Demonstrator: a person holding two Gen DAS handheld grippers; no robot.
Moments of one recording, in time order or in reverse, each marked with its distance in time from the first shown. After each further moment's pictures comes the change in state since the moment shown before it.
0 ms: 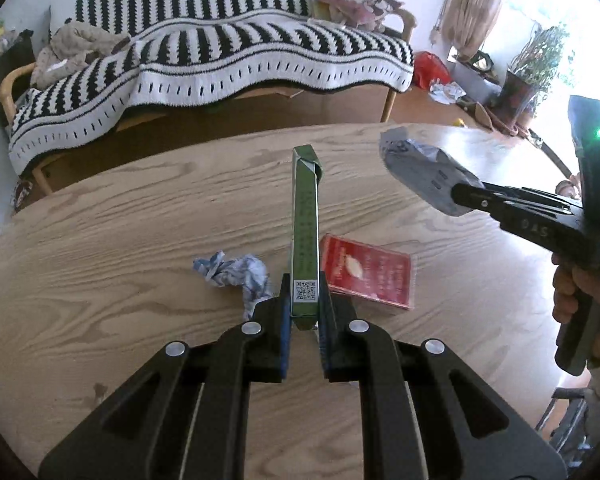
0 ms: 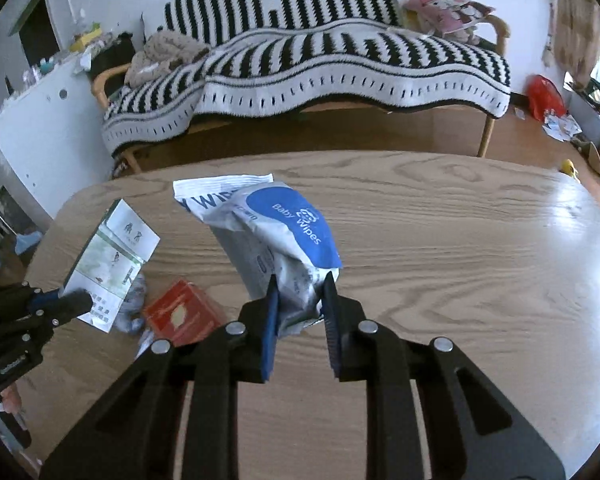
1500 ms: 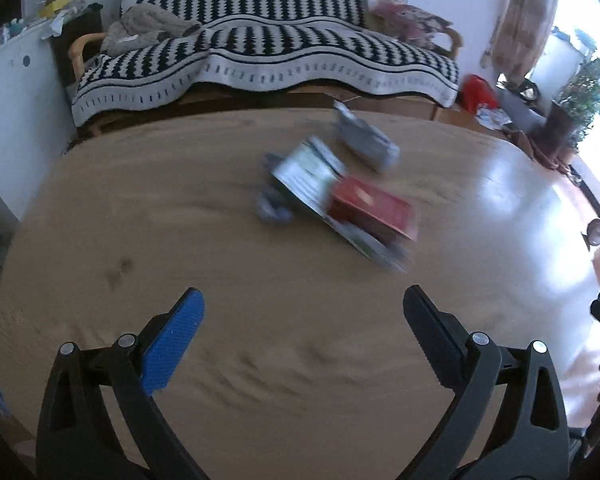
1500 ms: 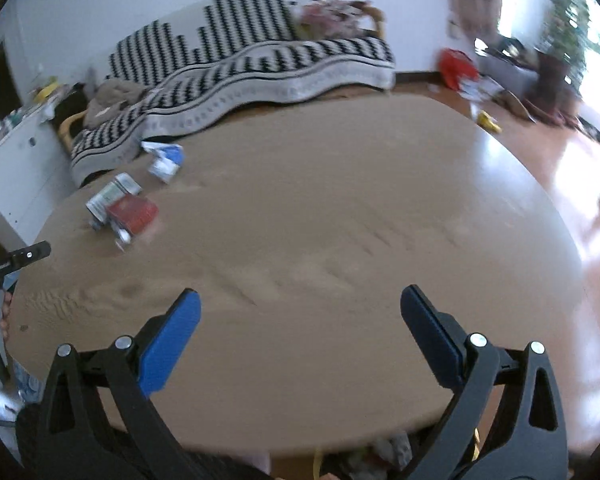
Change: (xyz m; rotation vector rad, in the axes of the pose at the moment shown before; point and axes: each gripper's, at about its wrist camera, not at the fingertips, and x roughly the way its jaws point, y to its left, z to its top) left arm -0.041 -0.013 -0.068 -0.148 -0.024 0.180; right arm -0.141 -0.096 -0.171 0.164 -0.078 -0.117
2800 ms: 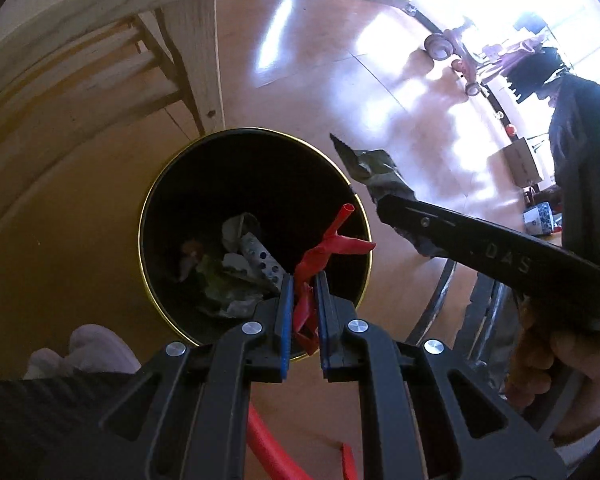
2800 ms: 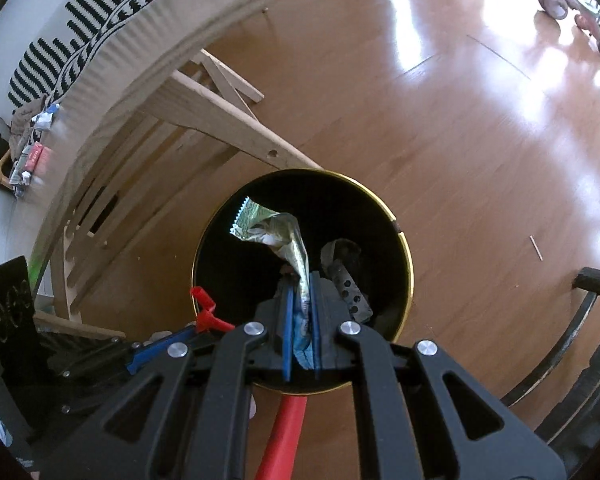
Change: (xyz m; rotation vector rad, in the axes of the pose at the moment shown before) left arm 0.050 -0.366 -0.284 0.386 0.467 -0.592; right arm -0.055 -0.204 -0.252 0.454 0.346 -0.102
